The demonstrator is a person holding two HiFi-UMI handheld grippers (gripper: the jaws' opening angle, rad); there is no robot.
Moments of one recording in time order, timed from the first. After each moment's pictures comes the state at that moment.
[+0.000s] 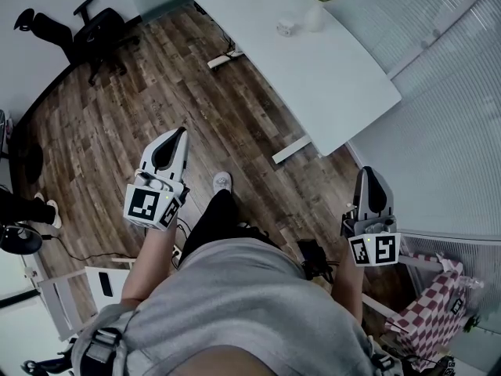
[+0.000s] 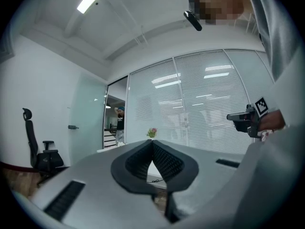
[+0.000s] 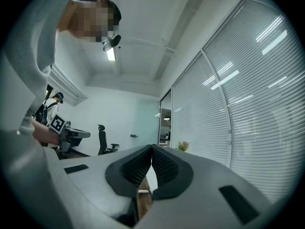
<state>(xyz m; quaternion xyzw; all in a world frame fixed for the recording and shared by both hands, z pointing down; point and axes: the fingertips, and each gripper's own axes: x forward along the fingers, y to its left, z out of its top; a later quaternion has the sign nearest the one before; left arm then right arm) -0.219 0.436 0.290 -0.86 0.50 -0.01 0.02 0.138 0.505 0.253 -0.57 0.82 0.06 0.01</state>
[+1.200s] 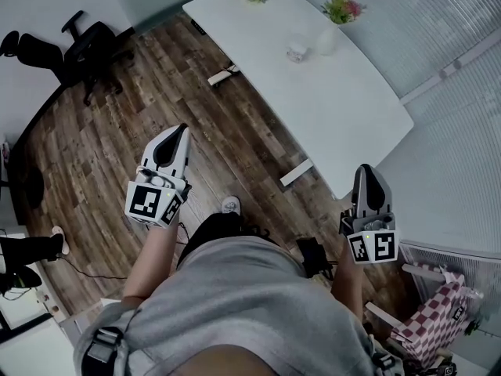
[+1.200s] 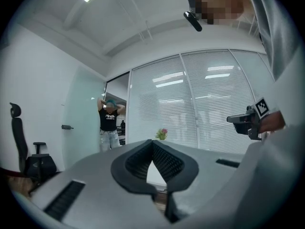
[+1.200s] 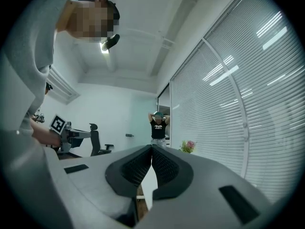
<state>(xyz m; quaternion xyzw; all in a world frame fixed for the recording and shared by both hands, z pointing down) -0.269 0.246 0.288 -0.87 0.49 0.00 0.02 0.079 0.328 0.258 -0.58 0.81 0.05 0.02</state>
